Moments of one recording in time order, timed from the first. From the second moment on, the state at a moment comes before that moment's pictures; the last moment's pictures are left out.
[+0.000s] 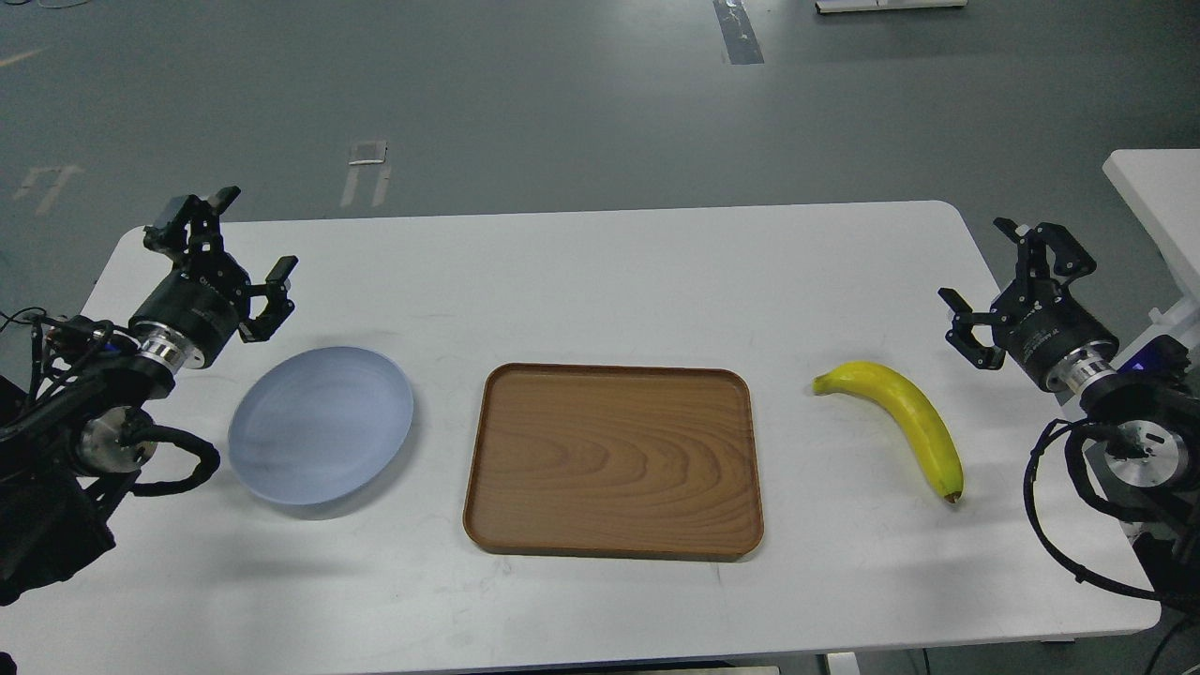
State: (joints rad) left arm -0.68 0.42 -0.55 -0.49 0.06 -0.49 -0.48; right arm 0.68 -0.58 0.20 0.62 0.22 0.49 0.49
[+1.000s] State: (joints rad) left arm -0.81 0.80 -0.55 -1.09 0.98 -0.49 -0.49; right arm 0.70 -0.52 0.19 0.59 0.17 0.49 0.49
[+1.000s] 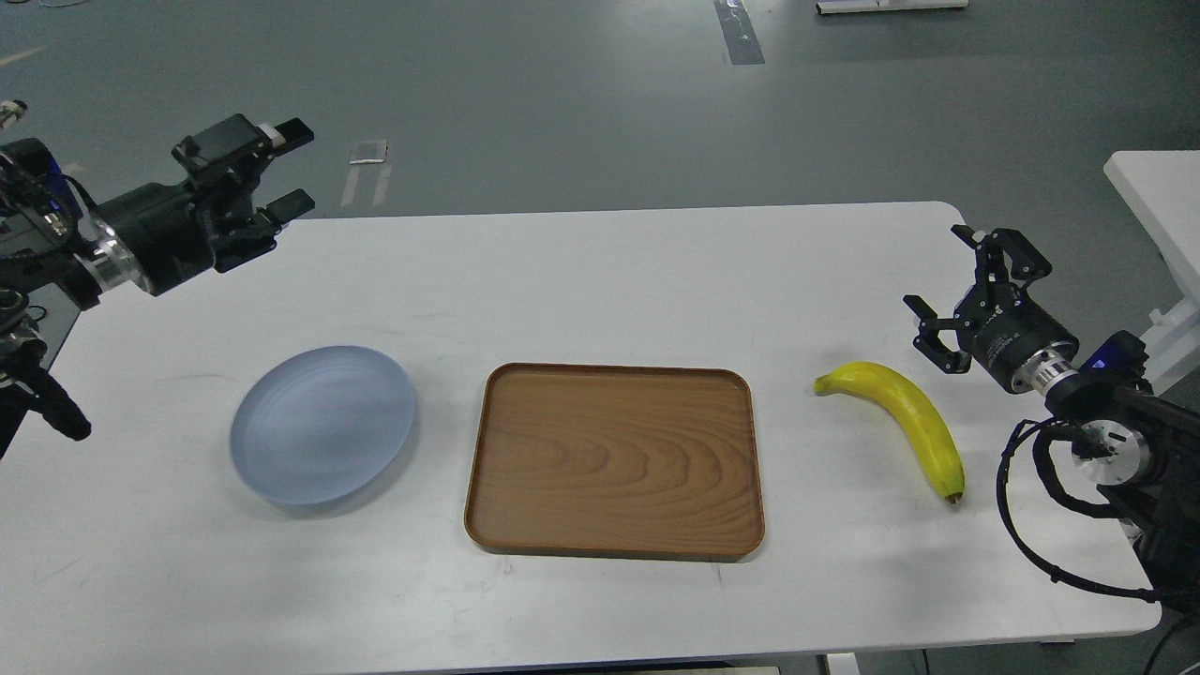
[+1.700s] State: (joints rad) left arm -0.73 0.81 -0.33 -0.85 1.73 -0.19 -0.49; right arm 0.72 -0.51 0.18 0.59 0.15 0.49 0.49
